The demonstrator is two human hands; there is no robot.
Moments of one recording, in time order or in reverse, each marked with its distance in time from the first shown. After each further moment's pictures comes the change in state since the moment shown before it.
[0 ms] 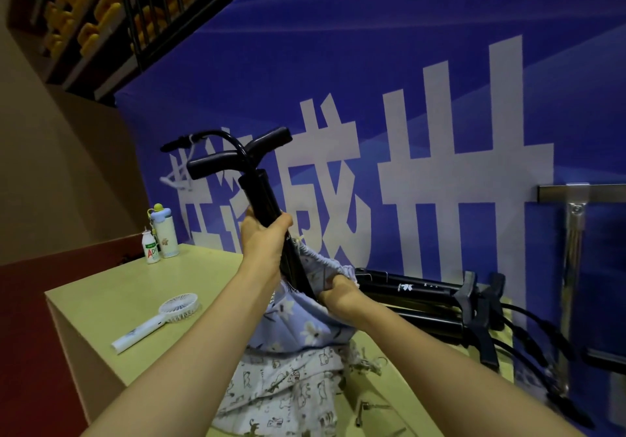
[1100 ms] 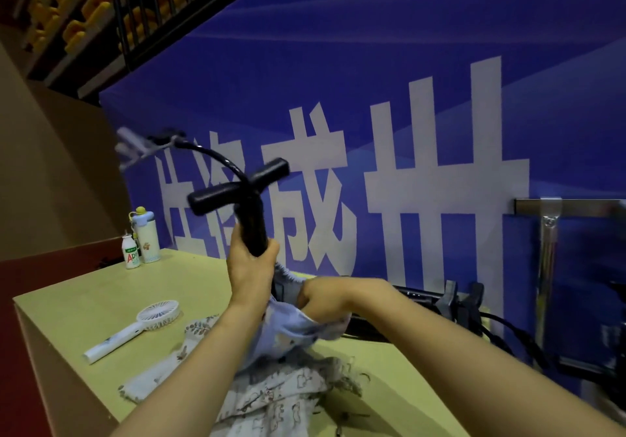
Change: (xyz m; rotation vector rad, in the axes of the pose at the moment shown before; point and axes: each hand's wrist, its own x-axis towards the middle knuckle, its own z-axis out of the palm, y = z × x) left_hand -0.007 -0.036 -0.005 0.094 0.046 0.177; right_hand -0.055 -0.050 -0.052 -0.587 -0.399 -0.324
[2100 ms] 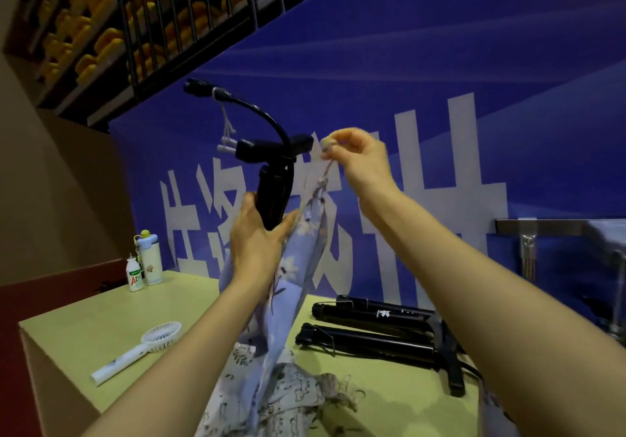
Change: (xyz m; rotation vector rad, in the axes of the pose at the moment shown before) left_hand 0.006 0.087 0.006 0.397 -0.067 0.313; right_hand -0.072 -0.022 -0.140 0.998 1.196 -0.337
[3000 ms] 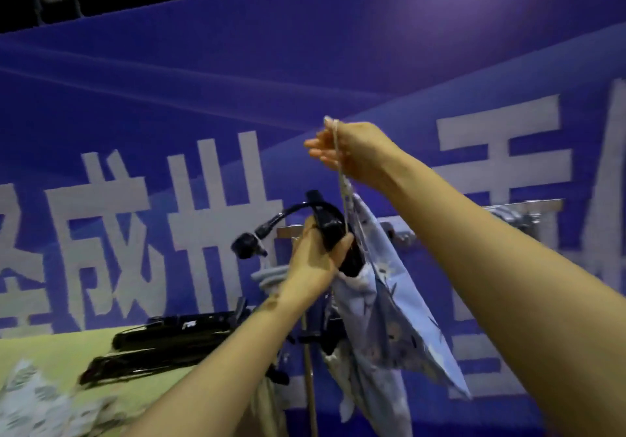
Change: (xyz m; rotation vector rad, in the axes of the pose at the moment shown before) left_hand -0.184 0.260 0.156 -0.643 -0.680 0.070; right_hand -0.080 -0.172 -0.264 -0.086 0.181 0.279
